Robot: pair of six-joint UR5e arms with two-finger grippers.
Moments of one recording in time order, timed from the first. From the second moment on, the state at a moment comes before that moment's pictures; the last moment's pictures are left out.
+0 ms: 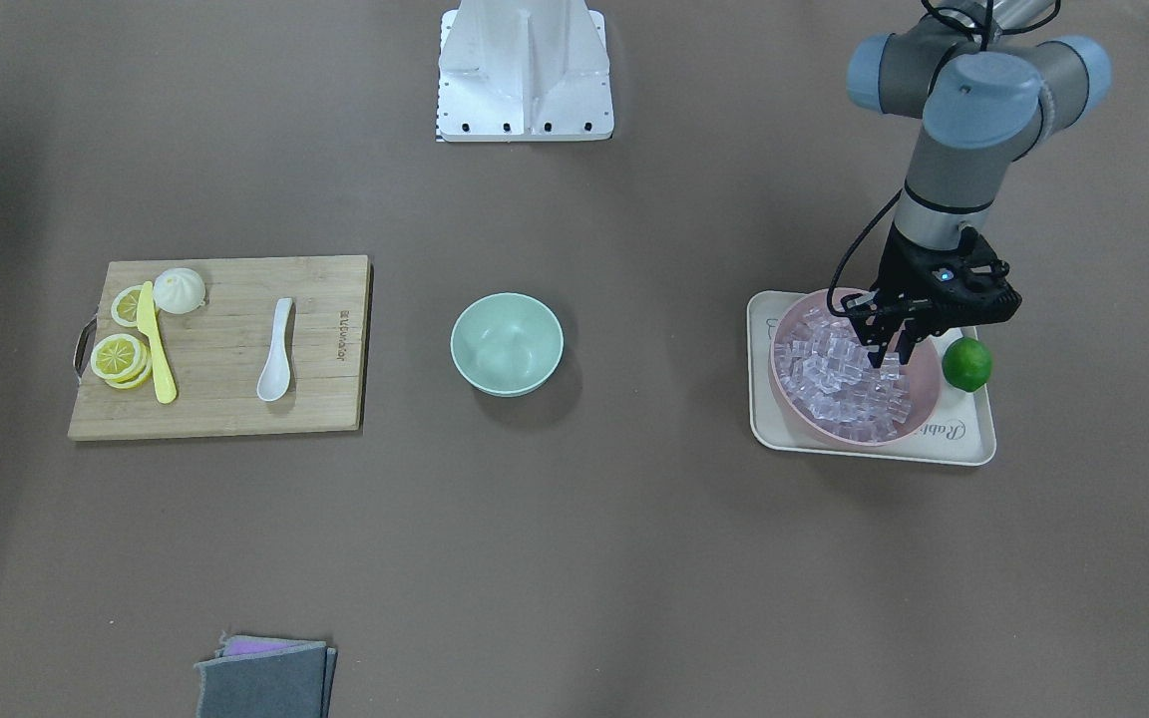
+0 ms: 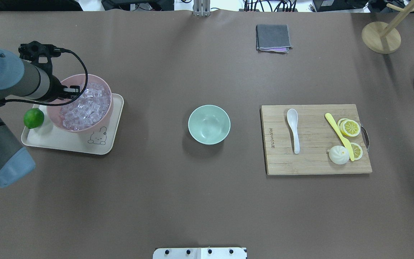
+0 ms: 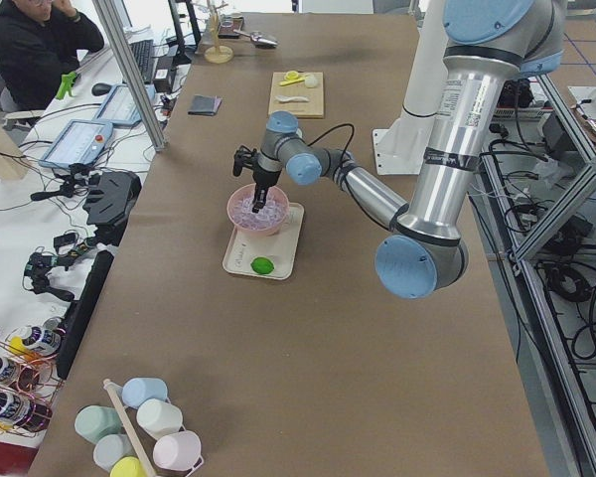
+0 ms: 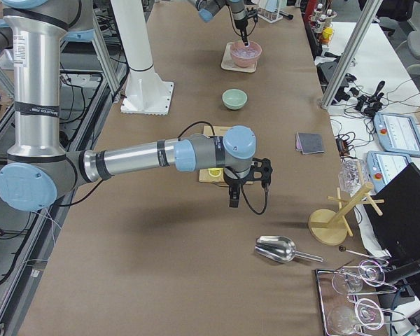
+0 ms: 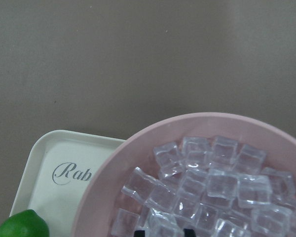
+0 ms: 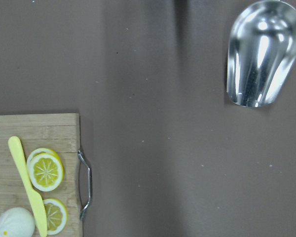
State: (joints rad) left arm -0.81 -1.83 -1.89 -1.73 -1.78 -1.01; right arm 1.46 -1.63 1.86 -1.62 2.45 0.22
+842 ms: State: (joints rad) left arm -0.77 -2.09 -1.90 -1.59 -1.78 -1.12; right arm 0.96 -1.42 2.03 -1.60 2.19 0.74
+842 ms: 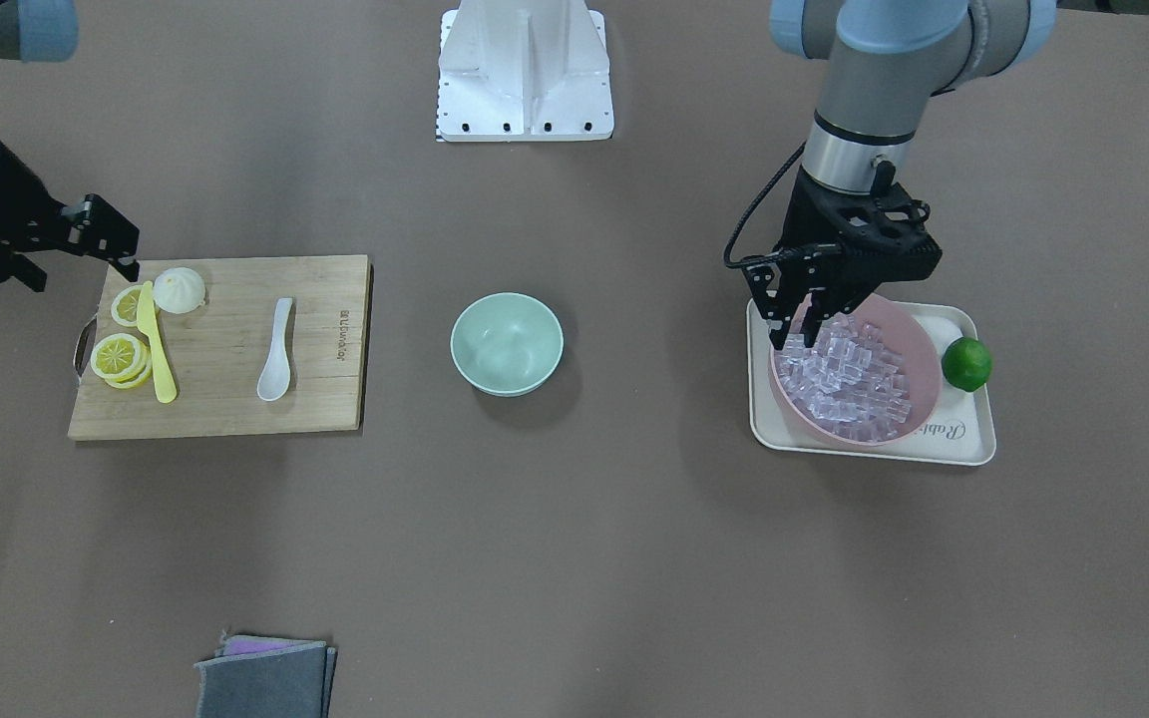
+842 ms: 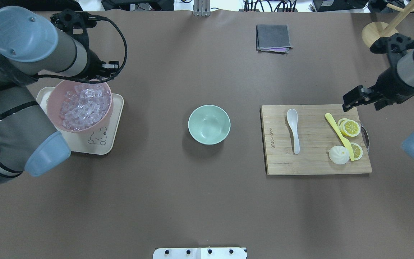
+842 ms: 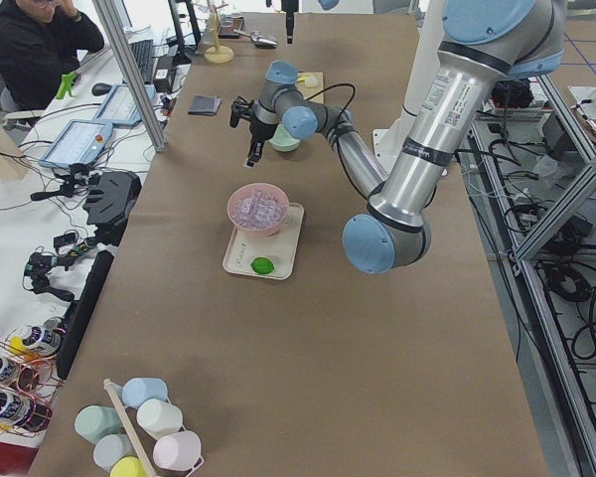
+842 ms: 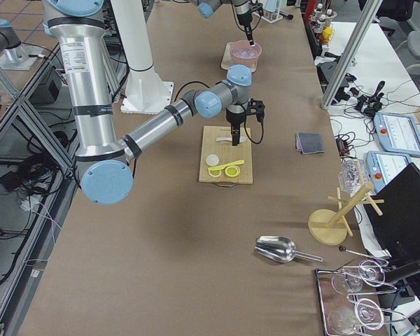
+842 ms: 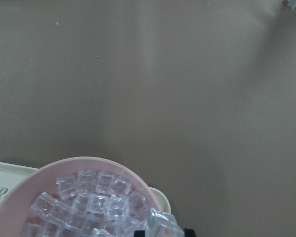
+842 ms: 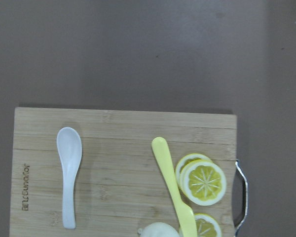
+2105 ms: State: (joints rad) left arm -0.45 -2.28 -1.80 -1.60 -1.55 -1.39; right arm 0.68 -1.28 1.76 -1.34 1.96 0.98
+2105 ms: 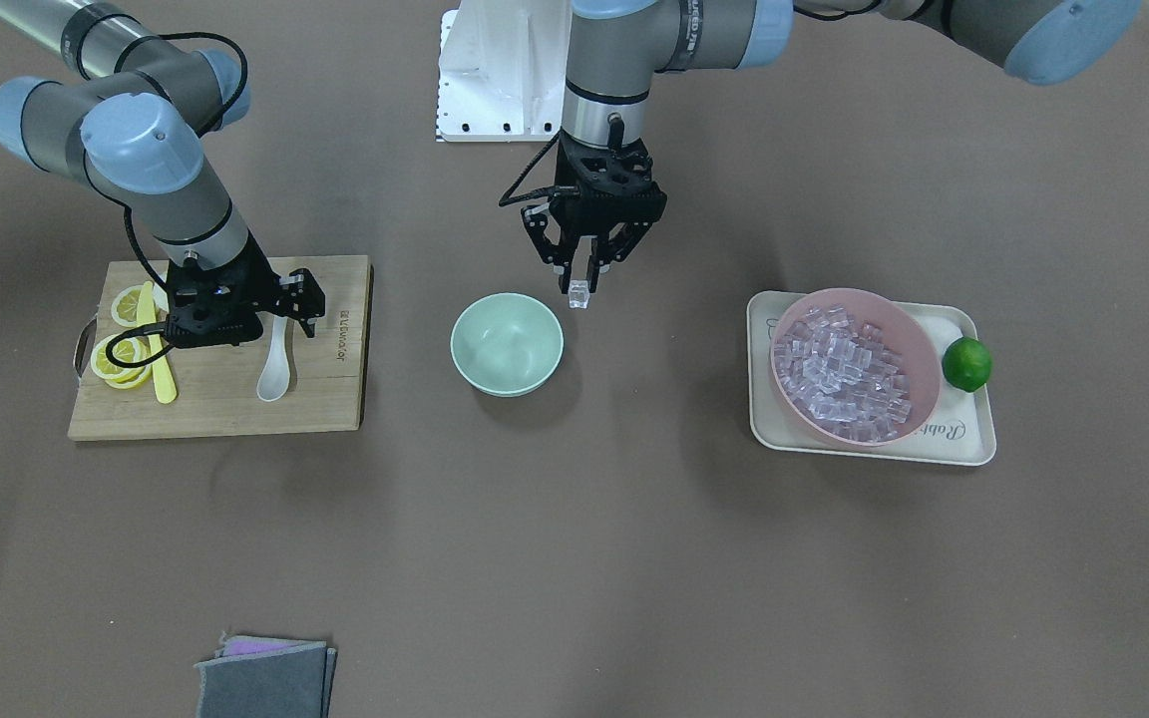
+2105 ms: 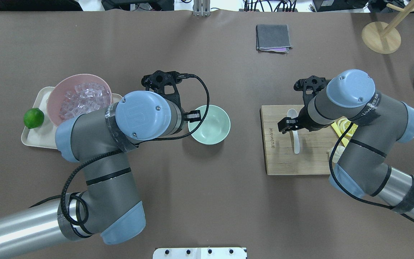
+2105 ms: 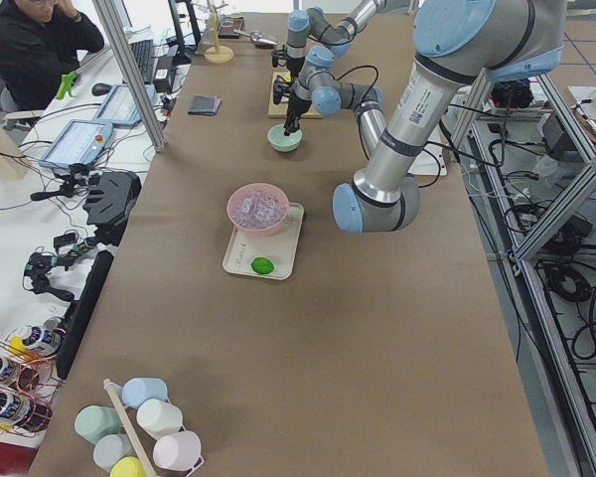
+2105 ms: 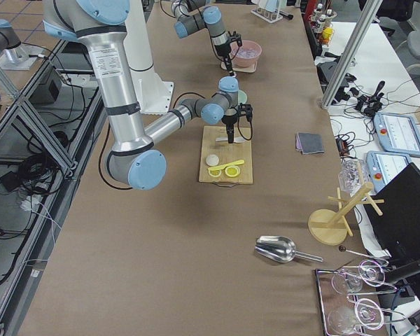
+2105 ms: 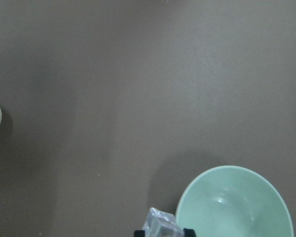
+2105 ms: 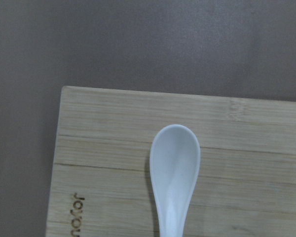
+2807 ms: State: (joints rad) left arm -0.44 -2.28 -1.80 -1.60 -1.54 -1.39; right arm 0.67 -1.28 1.74 -1.34 1.96 0.98
